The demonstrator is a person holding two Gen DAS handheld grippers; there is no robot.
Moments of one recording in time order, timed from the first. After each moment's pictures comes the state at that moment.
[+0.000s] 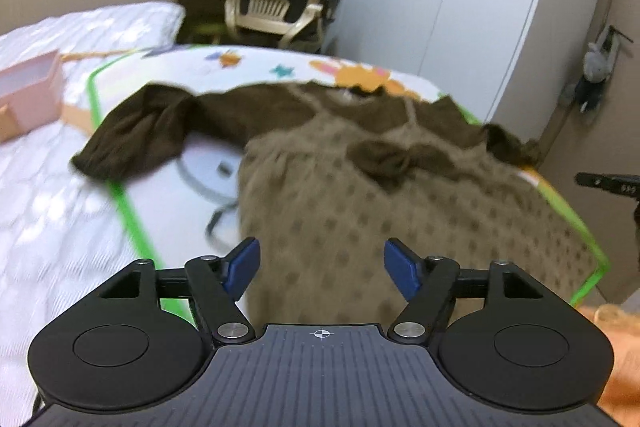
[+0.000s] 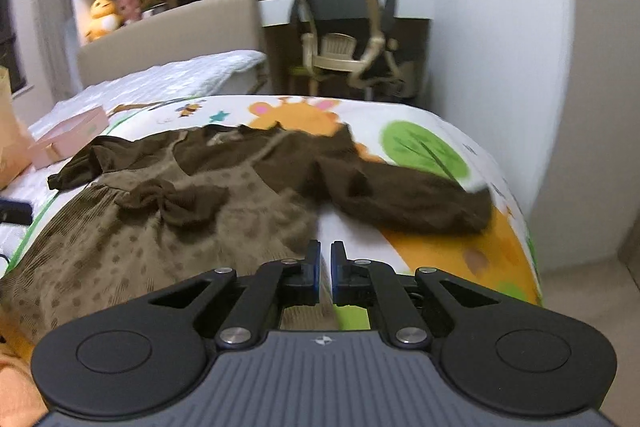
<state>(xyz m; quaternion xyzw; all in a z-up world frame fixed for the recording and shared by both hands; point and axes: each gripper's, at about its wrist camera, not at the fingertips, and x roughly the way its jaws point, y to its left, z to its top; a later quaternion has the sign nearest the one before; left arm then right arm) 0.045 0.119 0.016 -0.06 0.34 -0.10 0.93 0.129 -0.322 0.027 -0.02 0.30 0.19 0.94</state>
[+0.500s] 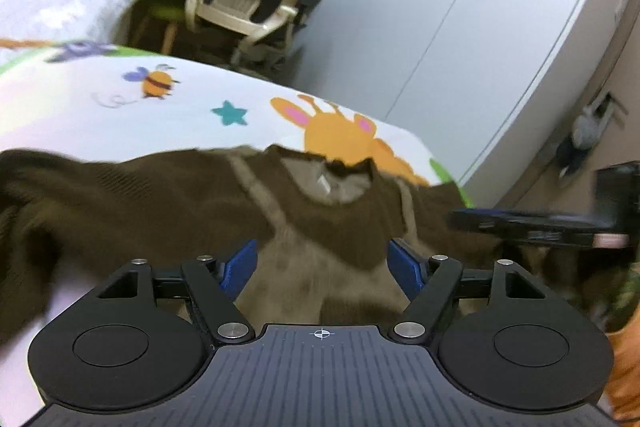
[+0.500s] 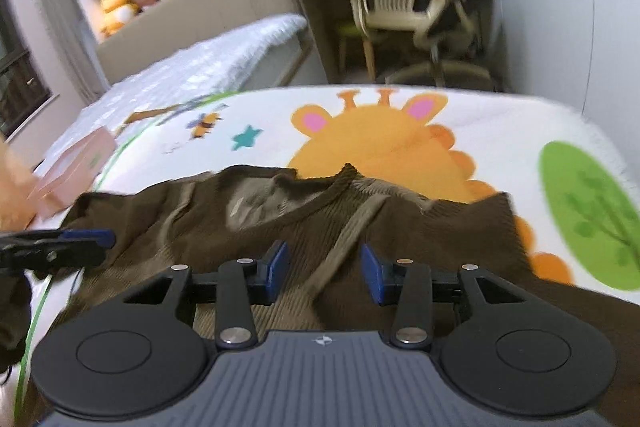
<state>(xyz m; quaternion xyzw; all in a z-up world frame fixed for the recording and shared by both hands) 0.248 0.113 -0.002 -0.17 0.35 -0.17 0.91 0.356 -0.195 -0.012 0.06 0.40 0.26 0.88</state>
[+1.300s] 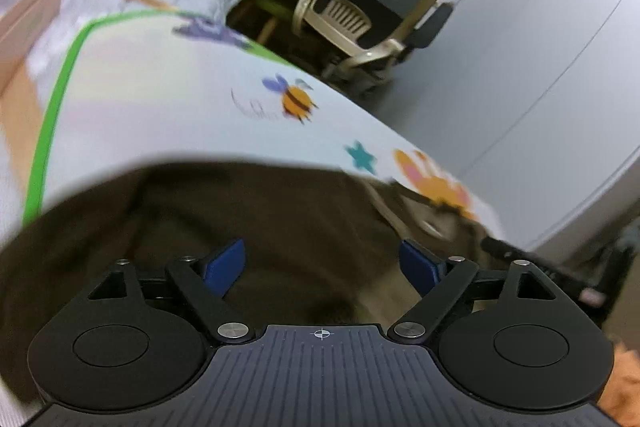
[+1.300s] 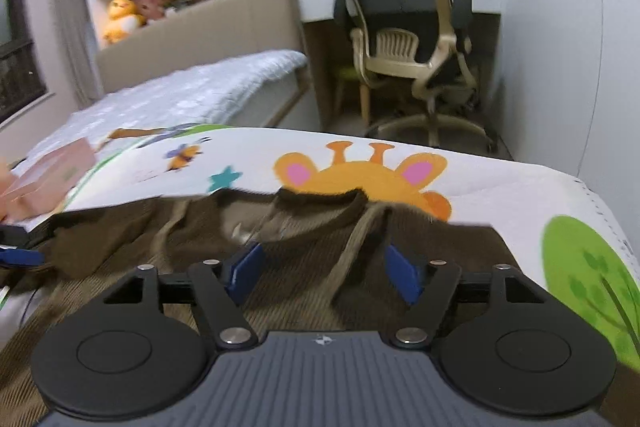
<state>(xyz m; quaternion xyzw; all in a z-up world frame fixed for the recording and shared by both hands) 0.236 0.193 -0.015 -0.30 0.34 -0.05 0.89 0.355 -0.195 -0.012 0.01 0.30 0.26 0.92</state>
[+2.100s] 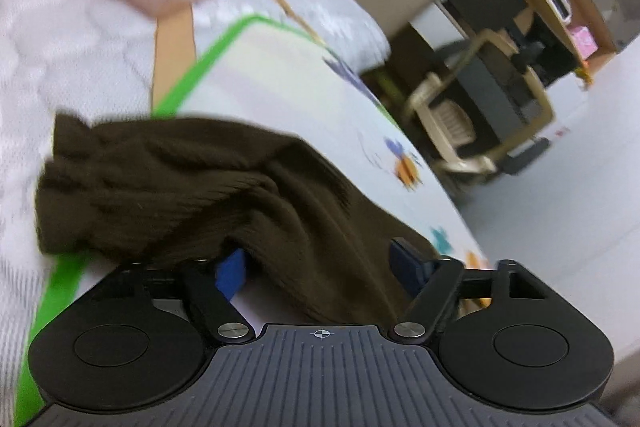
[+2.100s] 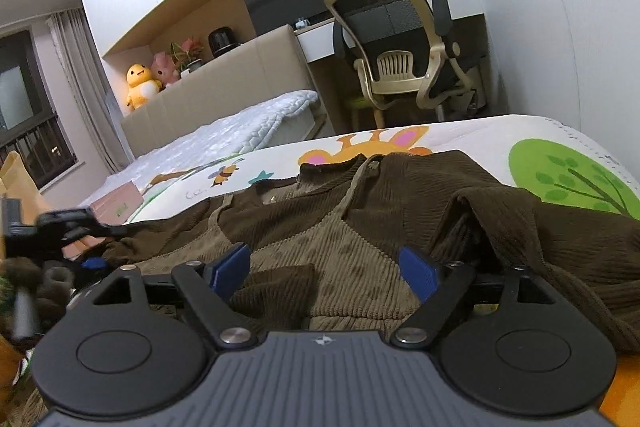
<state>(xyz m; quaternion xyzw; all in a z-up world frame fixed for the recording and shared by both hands) 0.233 0.202 -0.049 -0.39 0.24 0.18 0.87 0.280 -0.254 -0.037 0.13 0.26 0.28 0.92</state>
